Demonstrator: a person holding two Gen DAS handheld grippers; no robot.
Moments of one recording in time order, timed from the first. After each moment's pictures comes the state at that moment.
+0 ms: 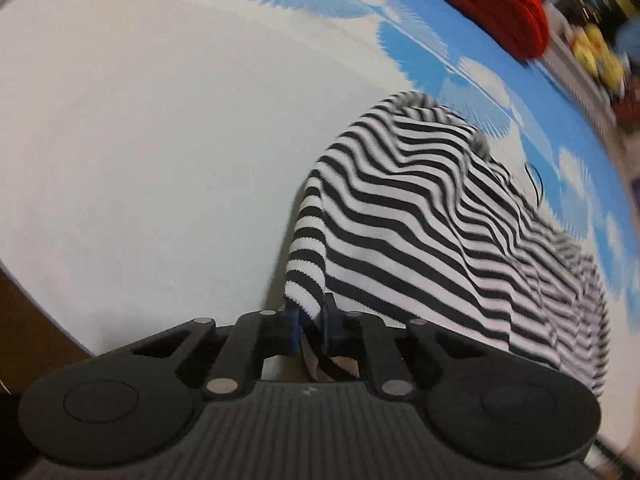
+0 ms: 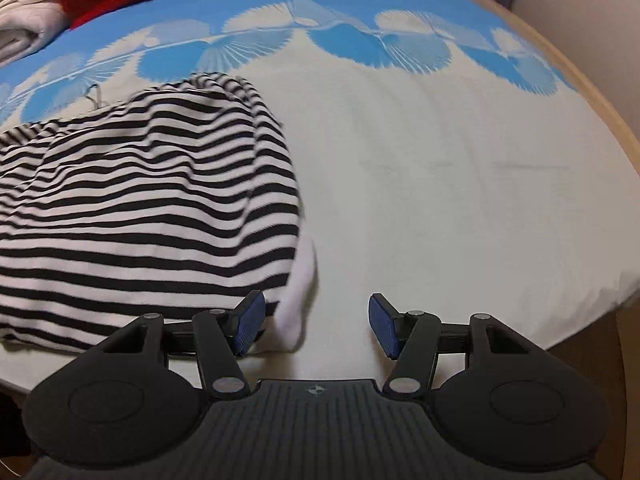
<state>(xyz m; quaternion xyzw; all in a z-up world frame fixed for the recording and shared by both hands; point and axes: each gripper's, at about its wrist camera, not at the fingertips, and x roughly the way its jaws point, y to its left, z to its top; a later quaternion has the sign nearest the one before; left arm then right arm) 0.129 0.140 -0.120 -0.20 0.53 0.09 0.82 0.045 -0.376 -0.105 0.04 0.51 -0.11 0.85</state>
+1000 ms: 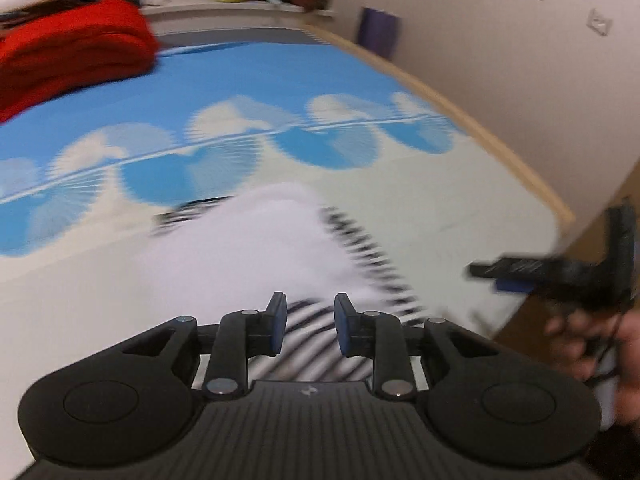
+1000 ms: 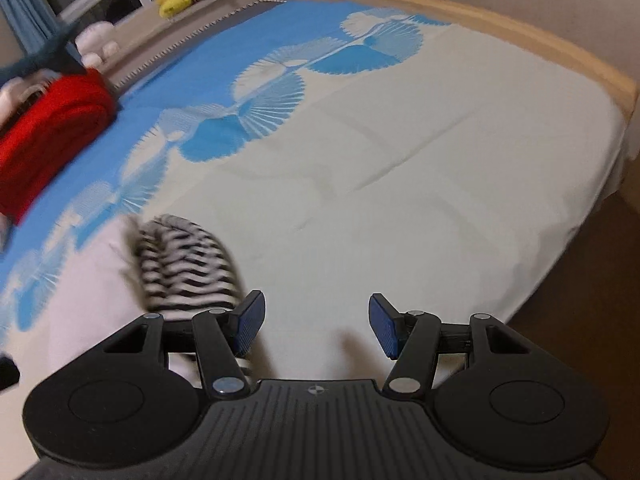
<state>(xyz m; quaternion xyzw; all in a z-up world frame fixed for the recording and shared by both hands) 0.131 -0.160 -0.006 0.05 0.42 -0.28 0.86 0.015 -0.500 -0.064 0.28 0.40 -0.19 0.85</state>
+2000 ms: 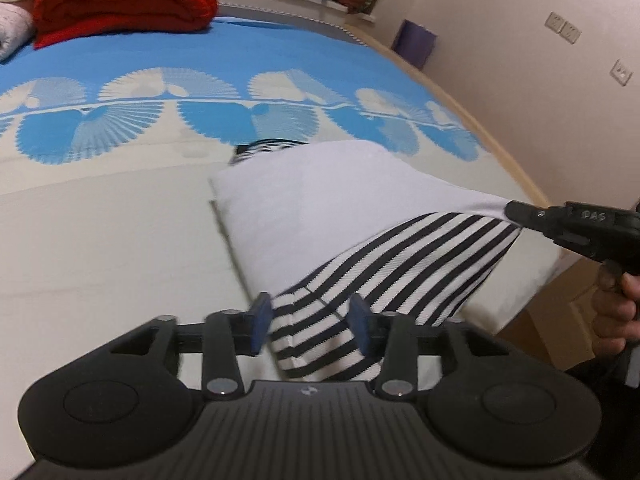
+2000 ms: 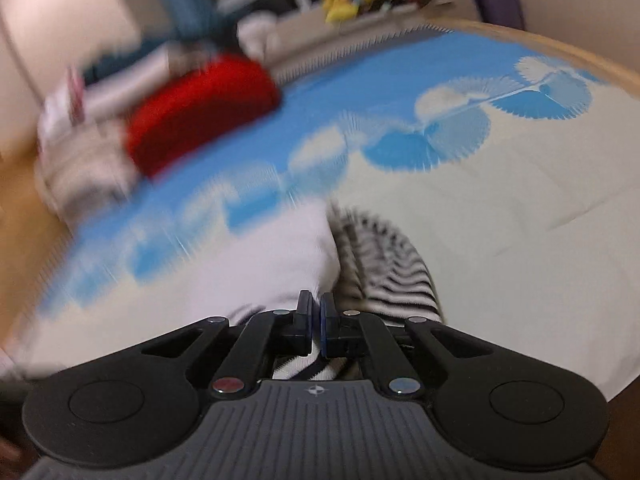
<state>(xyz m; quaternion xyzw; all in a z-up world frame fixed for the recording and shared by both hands) 0.119 -0.060 -0.054 -0.04 0.44 -0.28 0.85 0.013 -0.437 -0.030 0.27 0.32 0.00 0.91</state>
